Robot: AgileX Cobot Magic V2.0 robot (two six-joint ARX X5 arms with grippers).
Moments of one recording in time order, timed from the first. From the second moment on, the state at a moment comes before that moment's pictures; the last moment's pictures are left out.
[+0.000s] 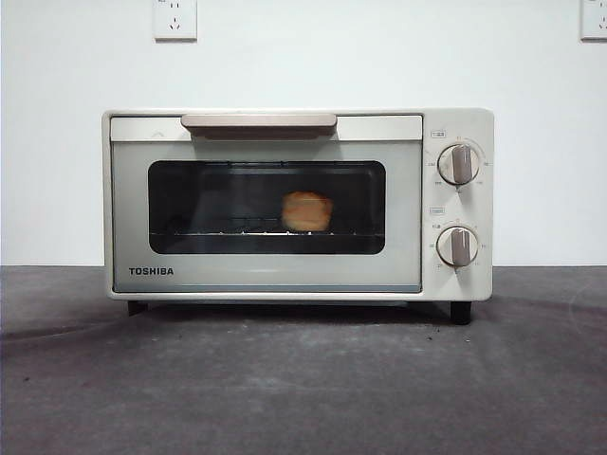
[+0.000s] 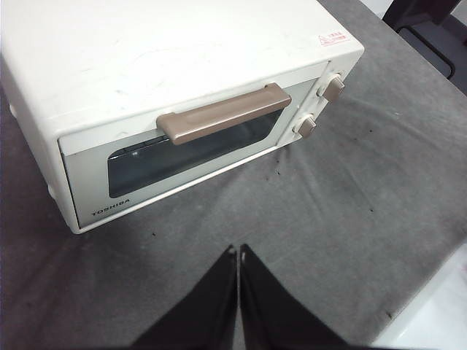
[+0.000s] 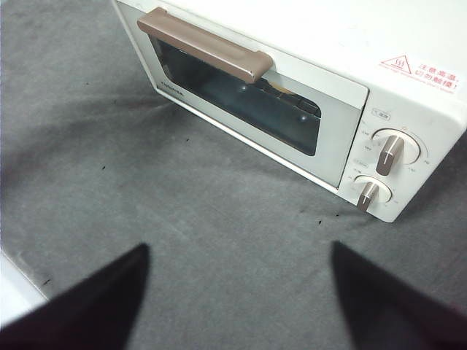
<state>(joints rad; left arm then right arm) -0.27 0.84 1.18 -0.94 0.44 0.01 0.74 0.85 1.09 -0.86 -0.01 0.19</state>
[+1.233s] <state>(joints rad) -0.11 0.58 0.97 -0.39 0.27 0.10 0.74 0.85 1.09 -0.86 0.00 0.18</state>
